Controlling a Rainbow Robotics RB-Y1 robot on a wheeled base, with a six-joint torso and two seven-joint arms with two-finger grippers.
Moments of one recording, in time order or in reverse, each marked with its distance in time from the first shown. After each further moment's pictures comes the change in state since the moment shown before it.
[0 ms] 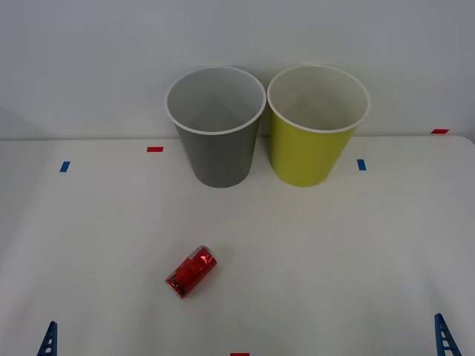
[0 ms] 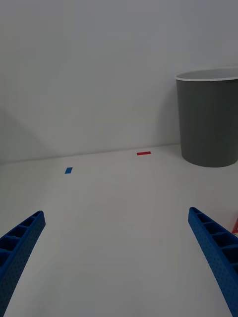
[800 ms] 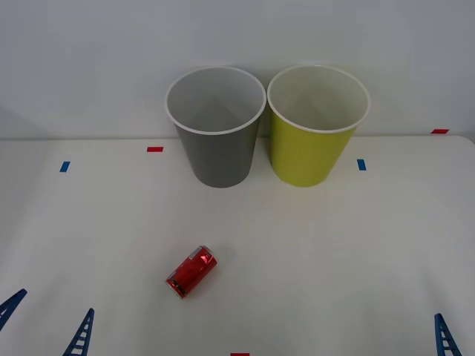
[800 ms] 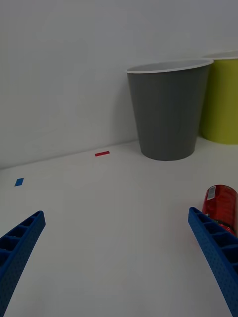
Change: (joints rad) right arm 0.000 0.000 0.000 0.000 0.000 0.000 0.000; left arm -0.177 0.221 -0.068 0.046 0.021 0.063 -0.011
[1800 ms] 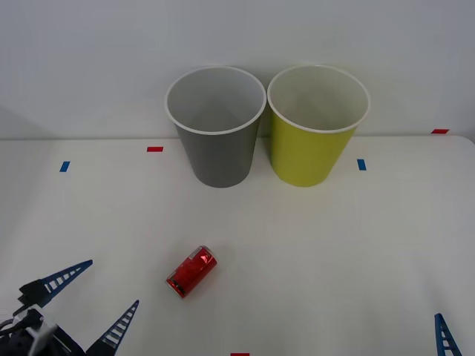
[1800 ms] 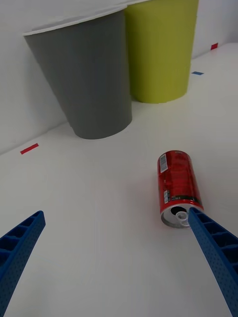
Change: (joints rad) right arm 0.000 0.000 0.000 0.000 0.000 0.000 0.000; left arm -0.304 0.332 -0.142 -0.003 0.043 0.270 -0.033
